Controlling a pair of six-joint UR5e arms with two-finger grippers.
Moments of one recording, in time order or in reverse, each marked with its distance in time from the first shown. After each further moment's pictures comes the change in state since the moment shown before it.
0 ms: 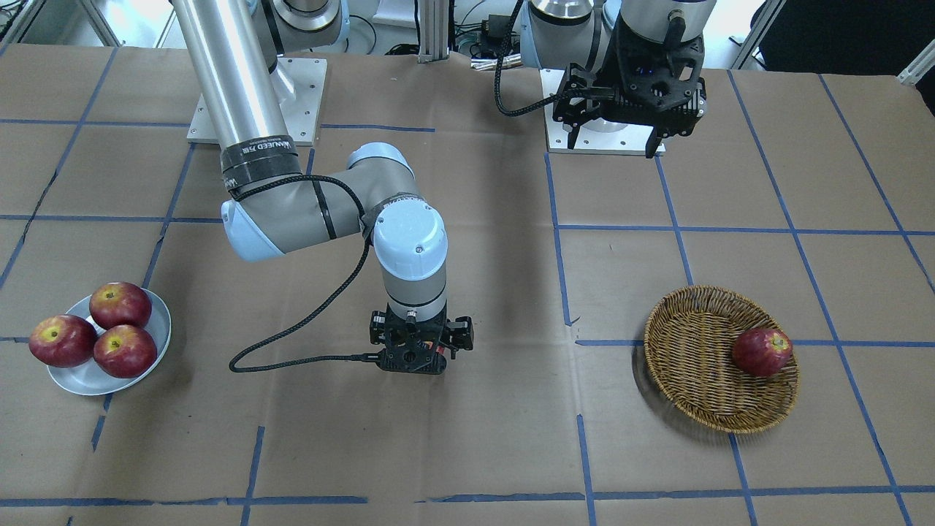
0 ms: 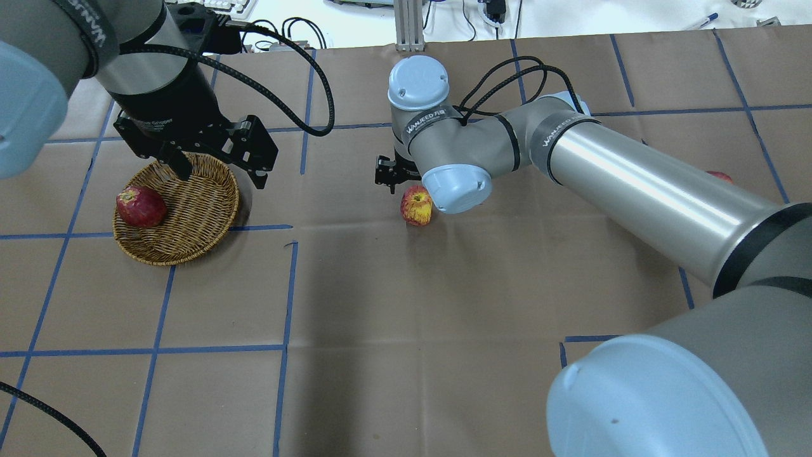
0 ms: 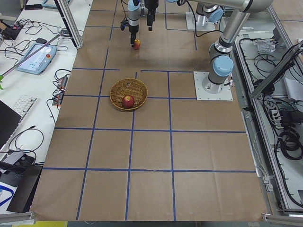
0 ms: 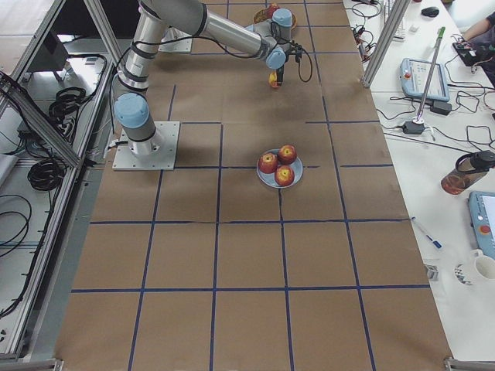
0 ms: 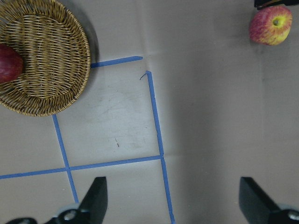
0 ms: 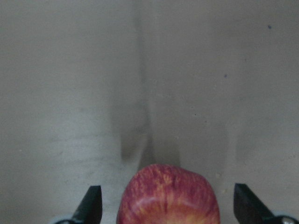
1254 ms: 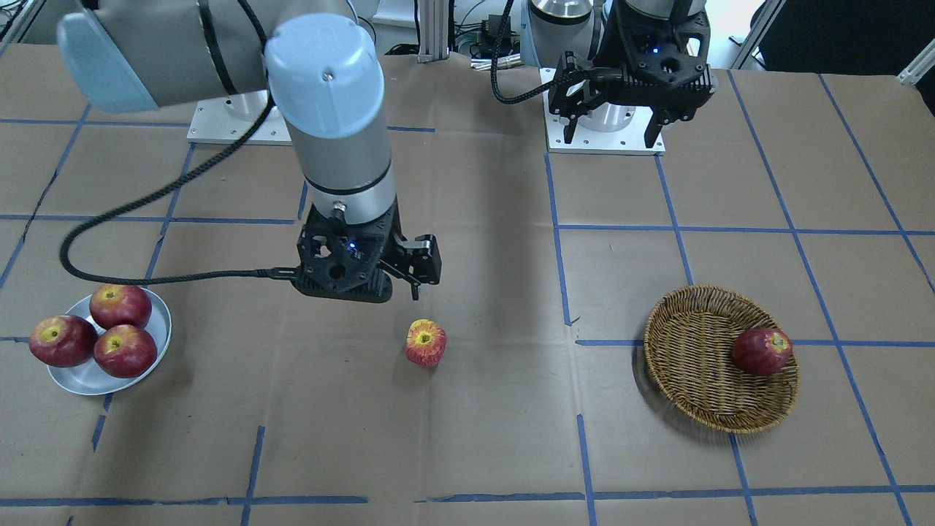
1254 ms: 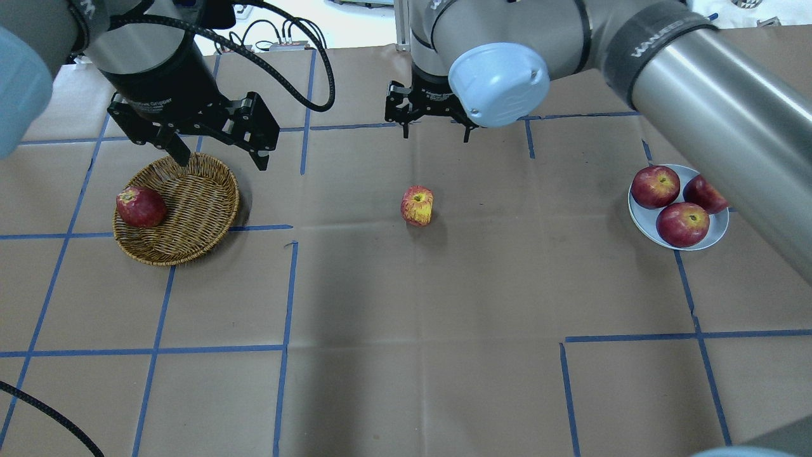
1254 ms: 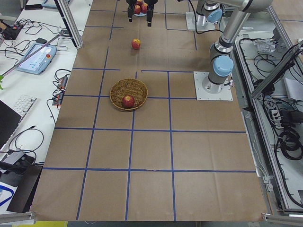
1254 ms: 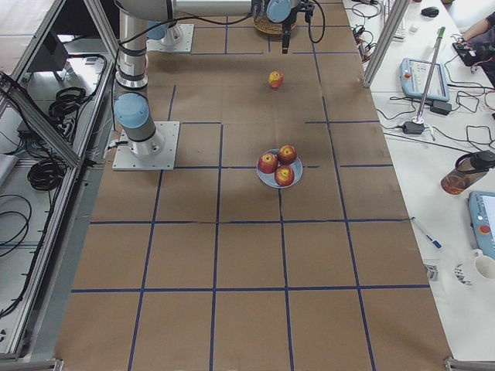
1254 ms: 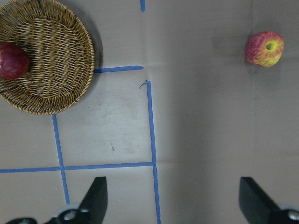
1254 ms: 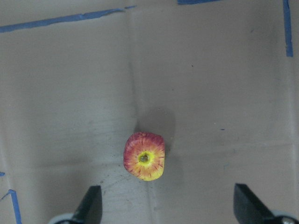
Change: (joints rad) left arm -0.012 -0.006 0.048 -0.003 -0.001 -0.058; right arm -0.031 -0.174 -0.225 0.408 0.001 -0.009
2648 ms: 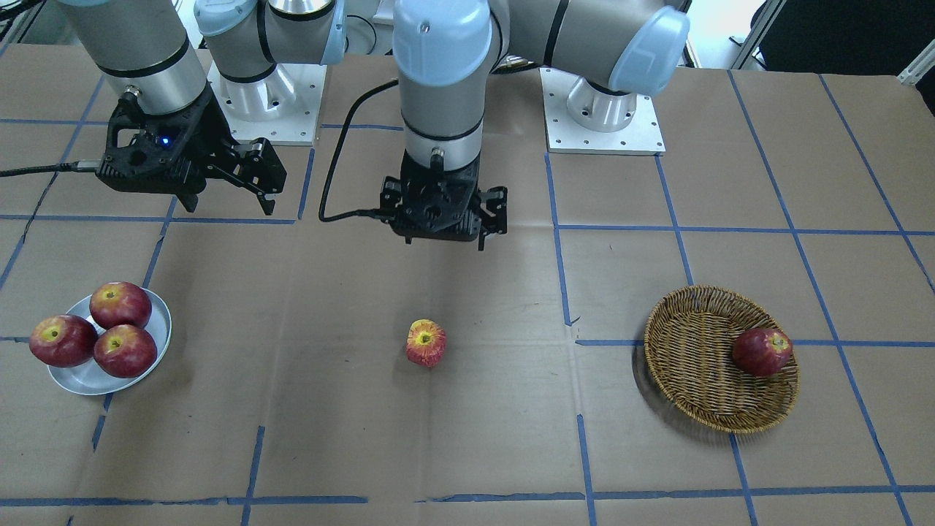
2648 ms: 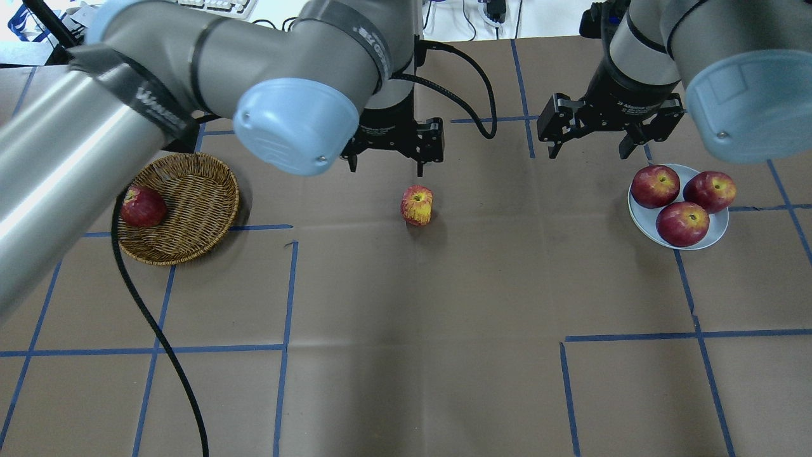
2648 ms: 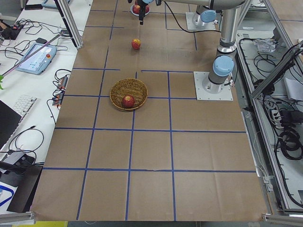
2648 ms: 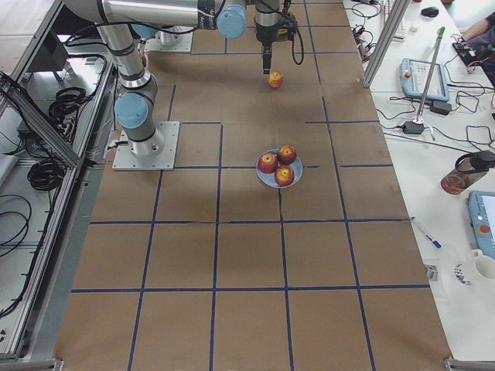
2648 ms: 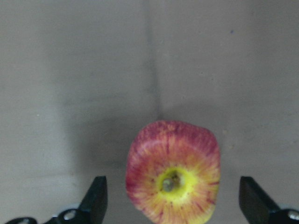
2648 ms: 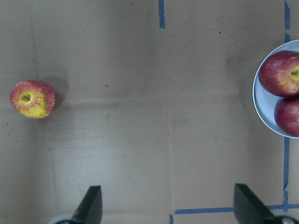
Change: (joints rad) left arm -0.280 -0.251 0.061 0.196 0.007 -0.270; right arm -0.325 -0.425 0.286 0.150 0.012 -0.387
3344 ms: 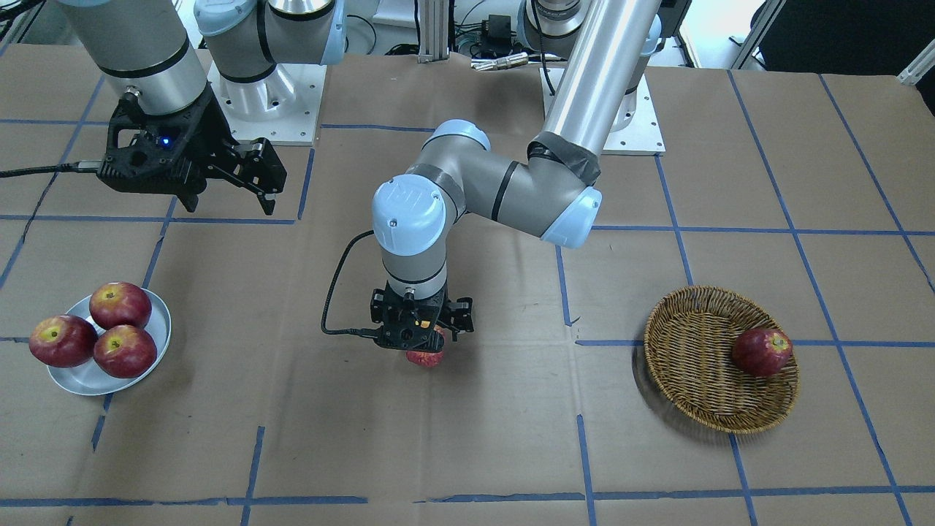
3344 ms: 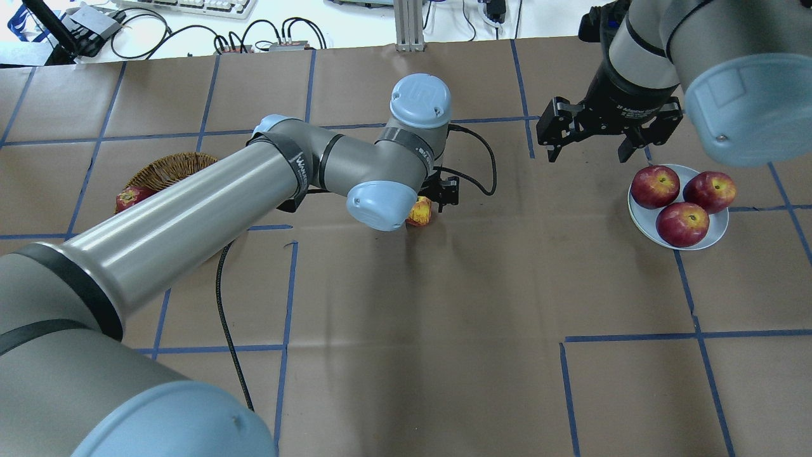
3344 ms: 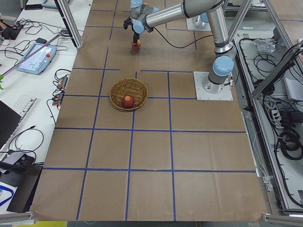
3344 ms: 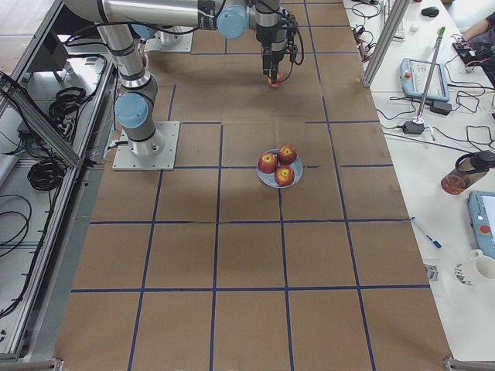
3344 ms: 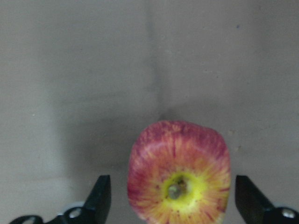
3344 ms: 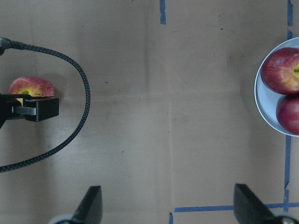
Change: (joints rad) left arm -0.050 -0.337 -0.122 0.486 0.026 -0.034; right arm -0.002 -0.002 0.013 0.003 0.002 -0.010
